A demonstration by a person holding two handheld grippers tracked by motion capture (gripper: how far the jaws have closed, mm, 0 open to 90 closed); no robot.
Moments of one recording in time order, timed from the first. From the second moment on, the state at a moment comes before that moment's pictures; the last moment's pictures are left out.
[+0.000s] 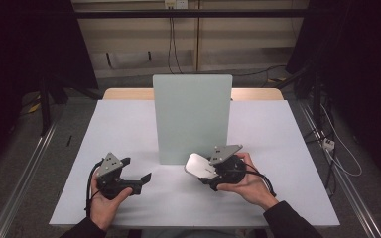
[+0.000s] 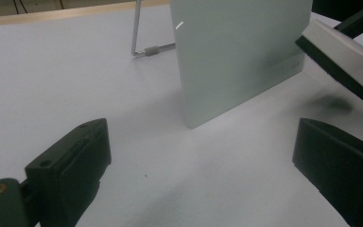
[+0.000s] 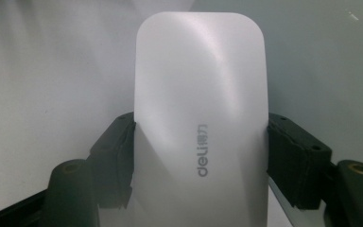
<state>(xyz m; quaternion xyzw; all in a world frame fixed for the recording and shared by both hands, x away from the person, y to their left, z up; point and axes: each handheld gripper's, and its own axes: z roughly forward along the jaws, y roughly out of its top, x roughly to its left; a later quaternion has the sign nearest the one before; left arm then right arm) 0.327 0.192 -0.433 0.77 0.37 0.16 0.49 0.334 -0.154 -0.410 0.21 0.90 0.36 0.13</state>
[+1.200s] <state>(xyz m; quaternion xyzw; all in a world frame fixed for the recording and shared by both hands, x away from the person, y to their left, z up) 0.327 0.192 -0.433 0.77 0.37 0.16 0.49 0.350 -0.123 -0.439 0.17 0.93 0.33 0.07</state>
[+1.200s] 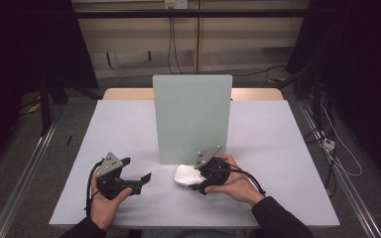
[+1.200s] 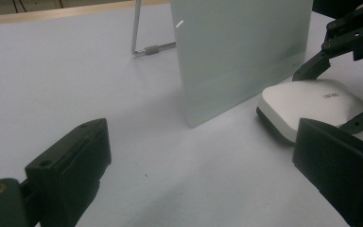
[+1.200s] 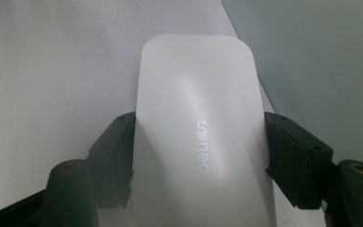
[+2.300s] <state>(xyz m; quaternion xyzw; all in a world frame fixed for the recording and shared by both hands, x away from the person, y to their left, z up) 0.326 0.194 -0.435 0.77 0.38 0.16 0.48 0.351 -0.126 -0.437 0.21 0.91 0.35 0.08</state>
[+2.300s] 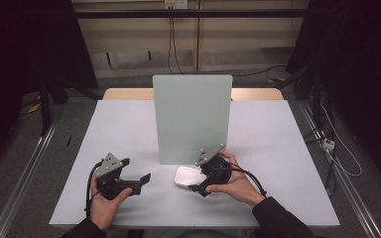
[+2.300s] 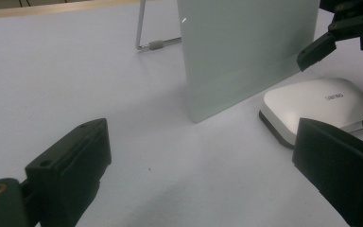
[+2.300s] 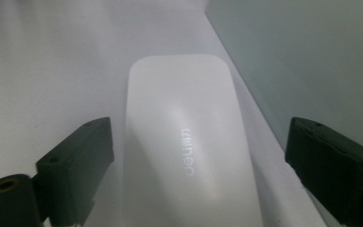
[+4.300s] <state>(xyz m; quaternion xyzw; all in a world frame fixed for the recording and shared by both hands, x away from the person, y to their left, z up) 0.327 0.193 -0.432 0.77 0.37 0.17 0.48 0.325 -0.215 -0.427 0.41 0.78 0.42 0.21</state>
